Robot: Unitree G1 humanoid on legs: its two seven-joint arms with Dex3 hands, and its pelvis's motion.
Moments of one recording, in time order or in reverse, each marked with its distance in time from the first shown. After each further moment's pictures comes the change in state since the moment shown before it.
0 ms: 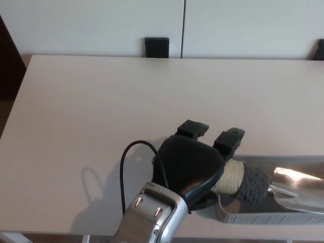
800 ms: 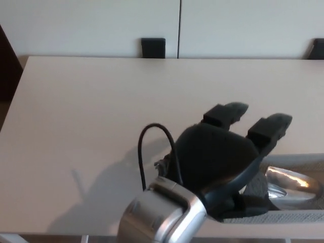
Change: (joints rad) left_arm -0.019 -0.092 -0.002 -0.386 0.043 0.048 -0.341; right_arm -0.003 0.000 0.003 0.002 0.000 0.000 0.001
